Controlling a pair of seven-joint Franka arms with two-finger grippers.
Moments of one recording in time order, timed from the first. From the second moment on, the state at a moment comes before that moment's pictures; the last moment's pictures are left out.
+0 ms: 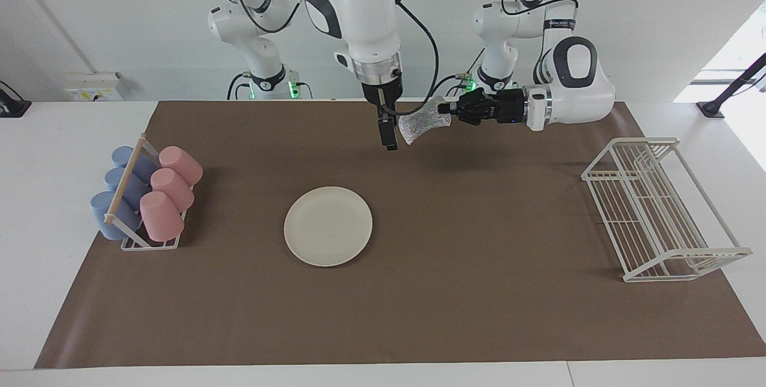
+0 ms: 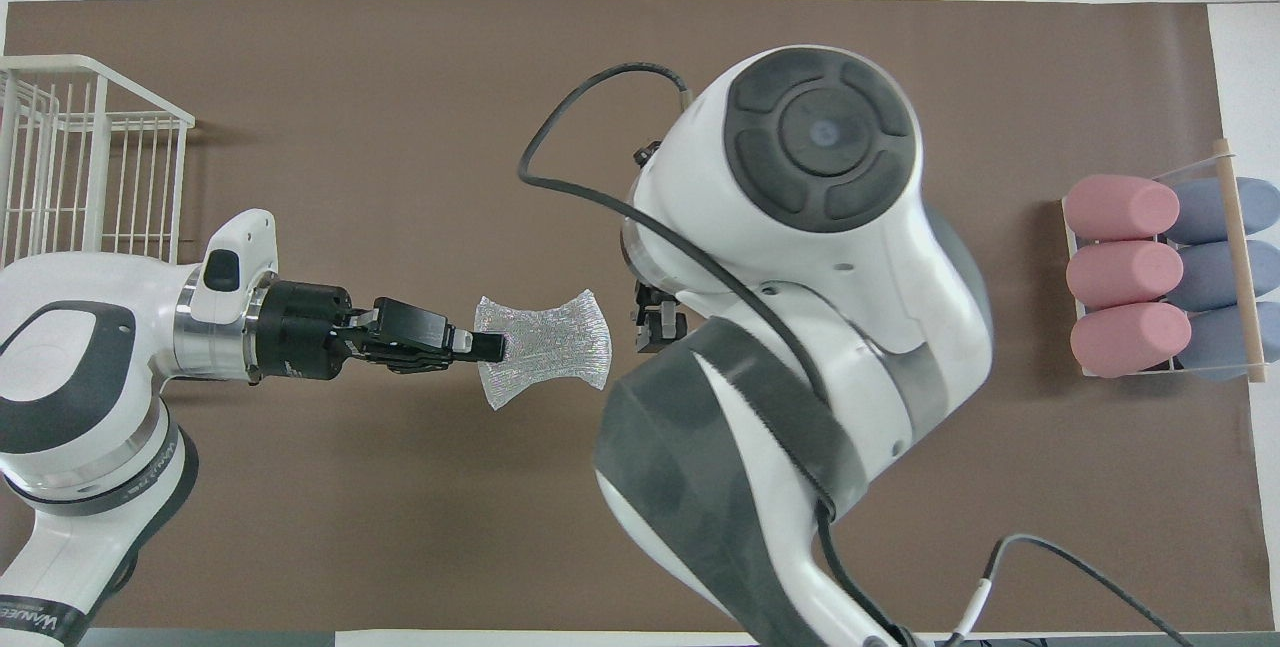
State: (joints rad) left arm -0.10 -0.10 -0.06 -2.30 -1.49 1.64 0.39; right arm 0.42 0.28 0.24 -1.41 0.05 1.80 2.23
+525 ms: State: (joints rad) left arm -0.14 -0.12 -0.06 -2.32 -1.56 1.70 0.40; right arm 0.48 0.26 0.24 -1.46 0.05 1.78 2.23
